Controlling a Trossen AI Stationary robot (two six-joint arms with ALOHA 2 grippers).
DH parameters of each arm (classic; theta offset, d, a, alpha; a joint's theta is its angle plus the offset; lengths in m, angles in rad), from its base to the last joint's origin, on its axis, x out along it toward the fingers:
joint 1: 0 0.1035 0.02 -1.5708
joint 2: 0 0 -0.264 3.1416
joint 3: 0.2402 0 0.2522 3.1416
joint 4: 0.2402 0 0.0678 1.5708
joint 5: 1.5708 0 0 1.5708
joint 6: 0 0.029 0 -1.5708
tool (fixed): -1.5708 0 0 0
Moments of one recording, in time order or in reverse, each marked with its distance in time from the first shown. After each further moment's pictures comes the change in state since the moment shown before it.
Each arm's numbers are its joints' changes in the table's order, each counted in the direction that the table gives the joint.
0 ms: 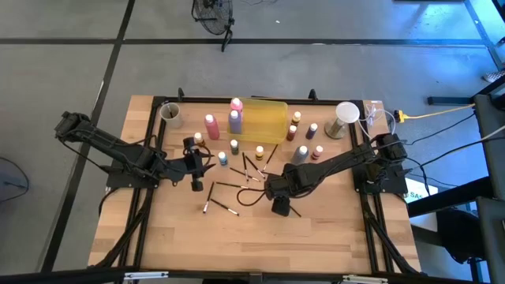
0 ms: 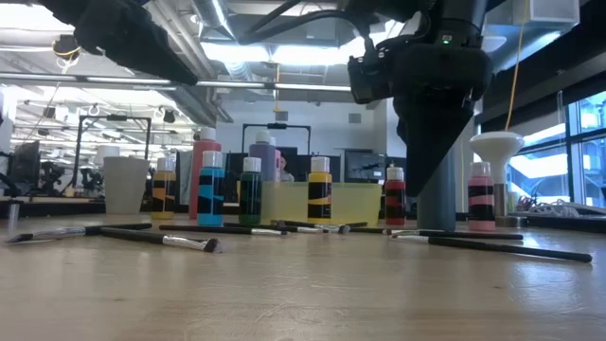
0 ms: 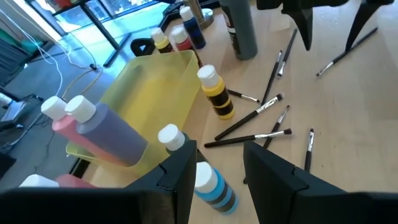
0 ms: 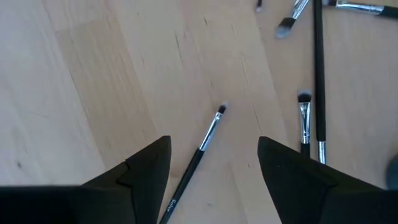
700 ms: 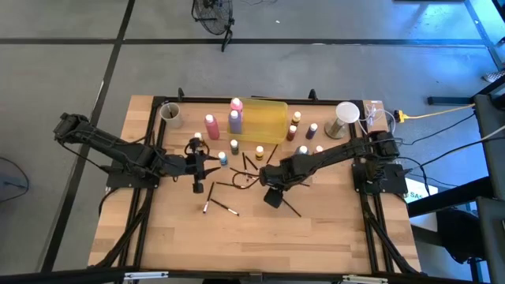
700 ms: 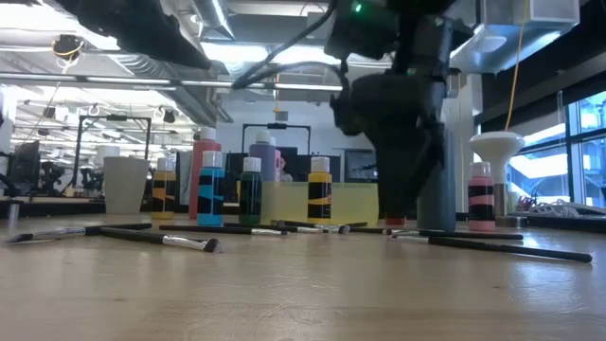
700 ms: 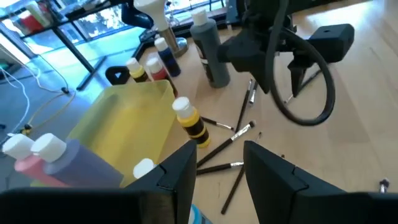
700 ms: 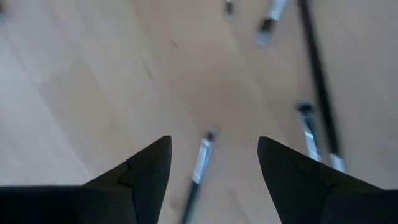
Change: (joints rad) left arm 0.046 0.001 0.000 -0.129 -0.158 0.108; right arm -0.117 0.052 -0.017 -0.085 0.151 0.104
